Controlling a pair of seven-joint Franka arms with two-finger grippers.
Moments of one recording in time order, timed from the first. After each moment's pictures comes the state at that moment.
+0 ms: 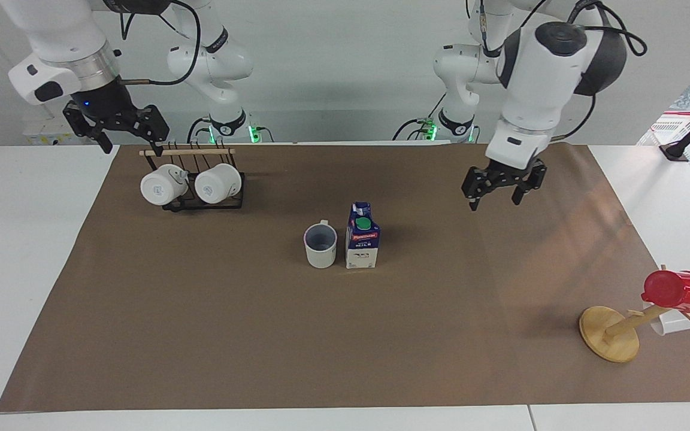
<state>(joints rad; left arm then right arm) -0.16 0.05 -0.08 -1.66 0.05 1.82 -0.27 0.06 0.04 -0.05 -1.41 -0.04 1.42 0.07</state>
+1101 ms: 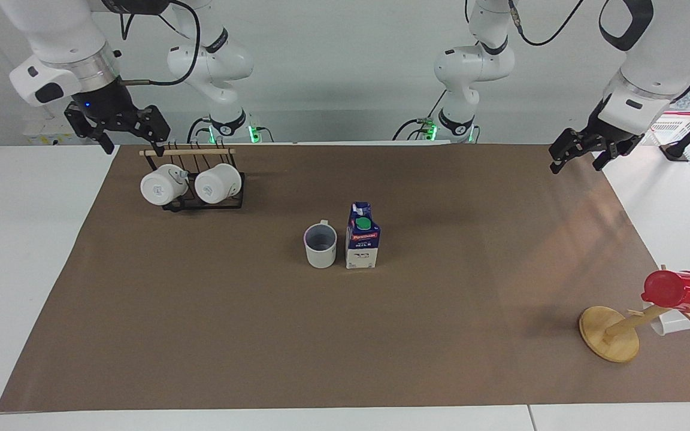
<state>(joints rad) 0.05 0.03 -0.08 -1.52 -0.01 1.53 -0.03 0.06 0.04 -0.05 -1.41 -0.03 1.42 0.07</state>
